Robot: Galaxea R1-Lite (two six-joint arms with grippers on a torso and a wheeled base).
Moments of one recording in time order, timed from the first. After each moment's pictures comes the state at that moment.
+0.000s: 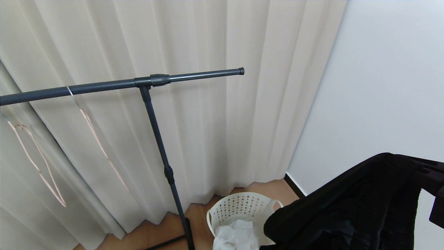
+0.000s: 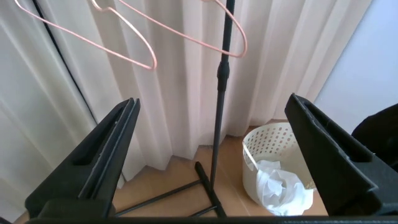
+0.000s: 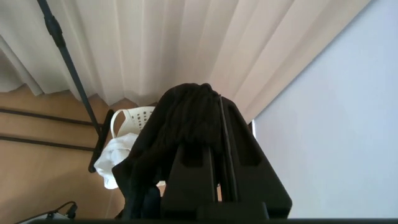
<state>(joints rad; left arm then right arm) 0.00 0.00 0.00 0.00 -0.04 0.02 0.48 0.97 -0.58 -0.14 -0.16 -0.17</state>
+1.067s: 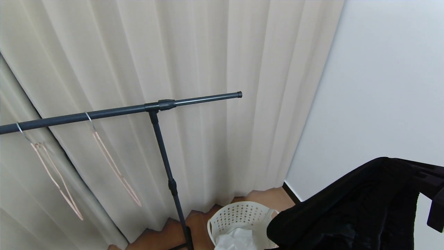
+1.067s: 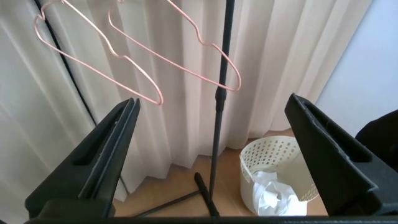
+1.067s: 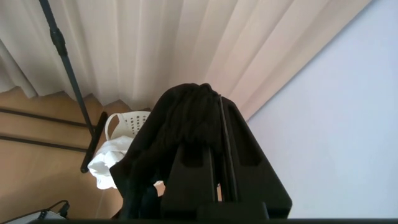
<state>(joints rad) 0.00 0.00 0.00 0.00 -0.04 0.01 0.48 0.97 -0.56 -0.14 -0.17 -0.21</state>
